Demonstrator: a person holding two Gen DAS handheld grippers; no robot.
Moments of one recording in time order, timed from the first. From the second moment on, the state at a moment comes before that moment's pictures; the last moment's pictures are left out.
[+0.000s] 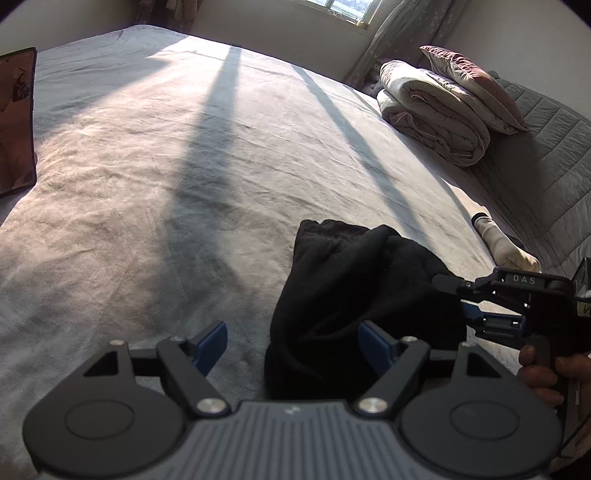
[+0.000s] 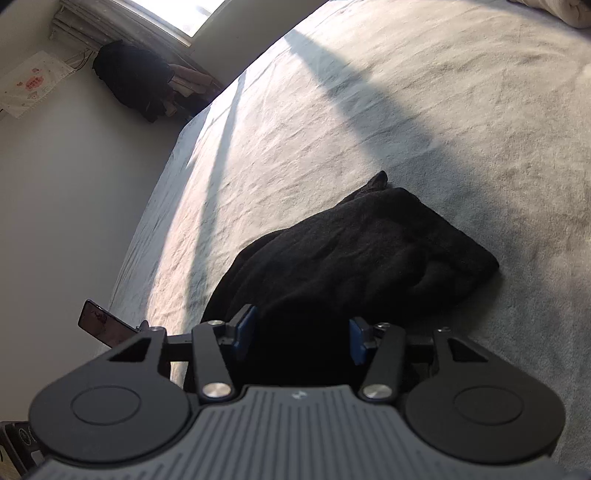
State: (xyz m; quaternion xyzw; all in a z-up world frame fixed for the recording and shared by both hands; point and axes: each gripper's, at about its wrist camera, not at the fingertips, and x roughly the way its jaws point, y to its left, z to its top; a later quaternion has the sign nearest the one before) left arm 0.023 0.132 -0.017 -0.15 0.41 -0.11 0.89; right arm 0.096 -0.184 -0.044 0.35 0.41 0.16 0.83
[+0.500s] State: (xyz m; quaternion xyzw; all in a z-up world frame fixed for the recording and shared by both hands) left arm 0.019 0.159 0.028 -0.17 0.38 -0.13 0.90; right arm 0.062 -0.101 -0.009 0.36 0.41 0.32 0.77
